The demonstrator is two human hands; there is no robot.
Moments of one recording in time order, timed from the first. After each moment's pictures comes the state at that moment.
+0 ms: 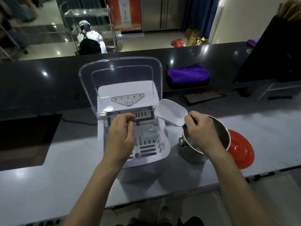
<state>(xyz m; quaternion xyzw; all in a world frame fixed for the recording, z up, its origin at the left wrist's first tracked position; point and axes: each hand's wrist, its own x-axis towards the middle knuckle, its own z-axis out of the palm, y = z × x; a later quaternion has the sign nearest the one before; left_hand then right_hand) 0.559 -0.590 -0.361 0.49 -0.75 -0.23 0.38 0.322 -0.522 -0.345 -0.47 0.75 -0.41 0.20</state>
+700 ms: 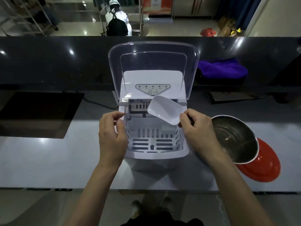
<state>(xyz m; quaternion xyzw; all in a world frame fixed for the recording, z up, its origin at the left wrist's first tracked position) 0.616 -0.582 -0.393 0.59 -0.62 -0.19 0.47 0.378 -0.552 -0.355 -0.53 0.69 -0.42 0.26</state>
